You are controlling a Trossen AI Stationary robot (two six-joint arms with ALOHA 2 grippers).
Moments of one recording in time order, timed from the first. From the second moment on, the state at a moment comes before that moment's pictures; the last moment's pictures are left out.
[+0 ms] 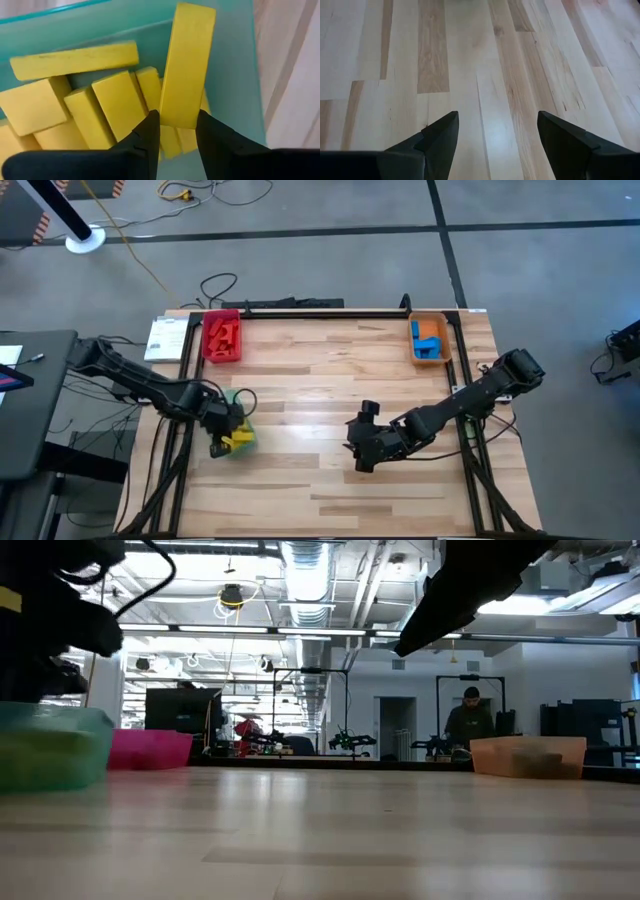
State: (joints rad) left arm -0.33 1.03 0.59 -0.80 0.10 -0.61; right arm 0.46 1.60 1.09 -0.39 0.50 0.38
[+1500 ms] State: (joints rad) left arm -0.55 1.19 0.78 -0.89 0.26 -0.73; right arm 0.44 1.60 1.09 -0.38 0.50 0.37
